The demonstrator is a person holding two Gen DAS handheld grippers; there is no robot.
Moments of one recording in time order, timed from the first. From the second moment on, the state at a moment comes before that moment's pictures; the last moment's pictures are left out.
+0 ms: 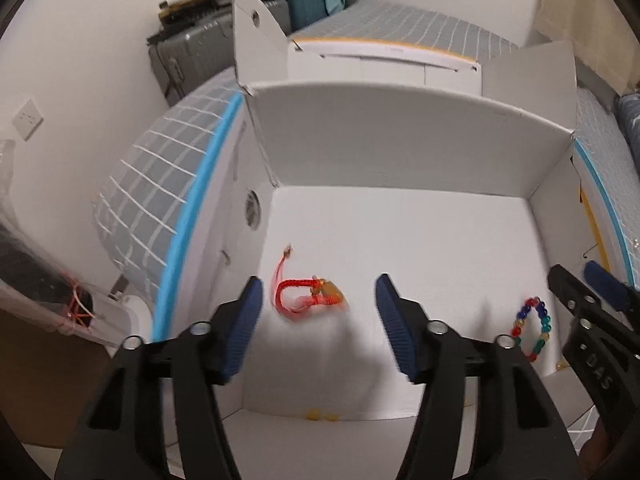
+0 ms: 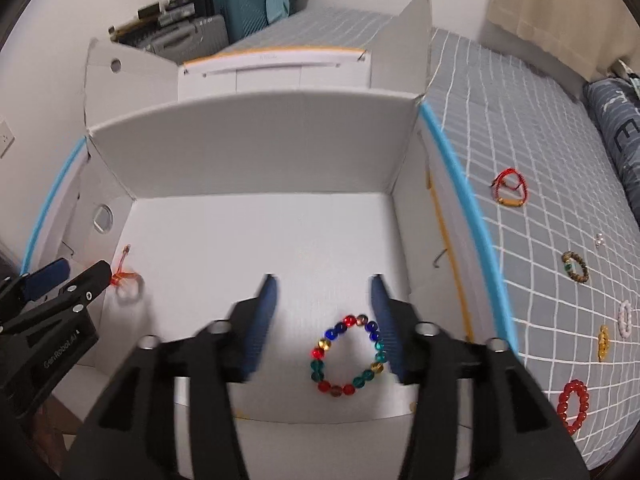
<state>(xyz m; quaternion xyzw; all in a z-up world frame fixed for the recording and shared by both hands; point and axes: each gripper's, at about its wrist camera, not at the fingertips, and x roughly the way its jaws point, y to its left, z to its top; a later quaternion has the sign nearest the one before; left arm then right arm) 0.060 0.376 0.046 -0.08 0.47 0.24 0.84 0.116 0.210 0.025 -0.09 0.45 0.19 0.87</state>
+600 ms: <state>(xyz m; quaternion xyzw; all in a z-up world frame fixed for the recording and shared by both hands) 0.057 0.284 0.097 -0.03 0.40 0.20 0.89 0.112 0.094 0.086 -0.09 0.37 0.15 0.91</state>
